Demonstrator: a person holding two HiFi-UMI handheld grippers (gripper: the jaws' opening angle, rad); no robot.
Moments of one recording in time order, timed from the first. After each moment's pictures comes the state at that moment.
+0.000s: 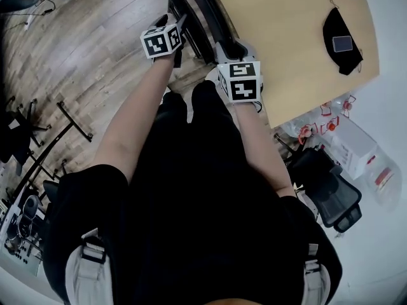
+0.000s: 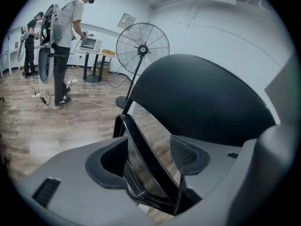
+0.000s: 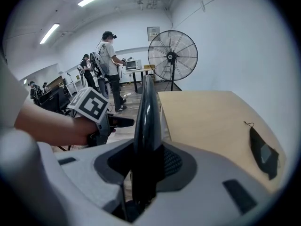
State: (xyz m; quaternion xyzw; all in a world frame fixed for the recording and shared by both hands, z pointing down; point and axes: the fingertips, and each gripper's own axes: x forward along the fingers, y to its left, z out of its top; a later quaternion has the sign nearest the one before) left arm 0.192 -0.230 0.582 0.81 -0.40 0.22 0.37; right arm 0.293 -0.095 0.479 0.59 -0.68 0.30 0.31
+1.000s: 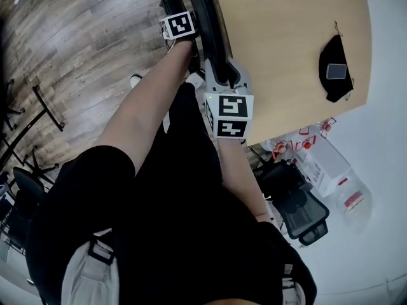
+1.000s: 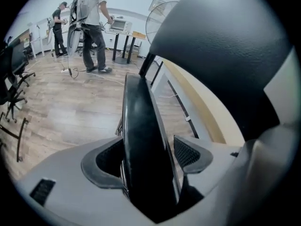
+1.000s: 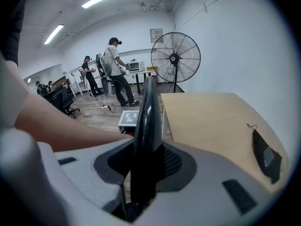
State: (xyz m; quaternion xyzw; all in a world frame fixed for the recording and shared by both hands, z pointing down) left arm 0.234 -0.259 0.712 0.67 -0.53 0.27 0.44; right arm 0.289 -0.099 0.482 0.58 -0.70 0.29 0.30
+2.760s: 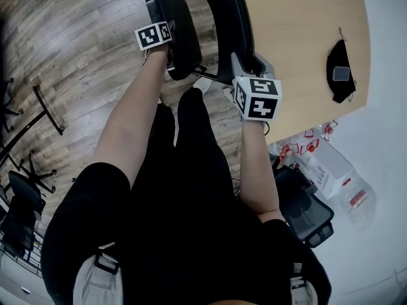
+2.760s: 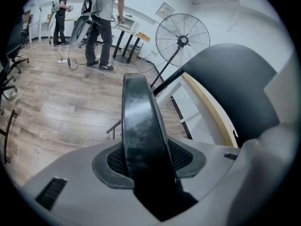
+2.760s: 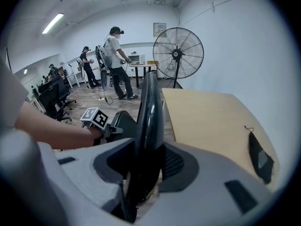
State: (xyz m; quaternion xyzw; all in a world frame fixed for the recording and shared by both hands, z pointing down) left arm 0.087 -0.226 0.738 0.70 -0.47 0.22 0.50; right arm 0.266 -0.094 0.500 0.58 -0.68 0.29 0.35
